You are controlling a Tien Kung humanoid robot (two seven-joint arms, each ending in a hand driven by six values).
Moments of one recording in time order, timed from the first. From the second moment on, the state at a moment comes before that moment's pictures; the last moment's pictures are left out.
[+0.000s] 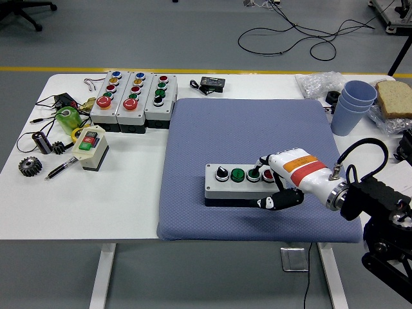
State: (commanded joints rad) left arm -0.05 0.00 -1.08 -0.18 1.63 0.21 0.16; right arm 0.43 -0.46 0.78 1.67 -2.04 0.08 -0.23
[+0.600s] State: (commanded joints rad) left arm -0.04 0.00 -1.08 -0.18 1.63 0.21 0.16; right arm 0.41 -0.46 0.82 1.67 -1.96 -0.07 -0.21
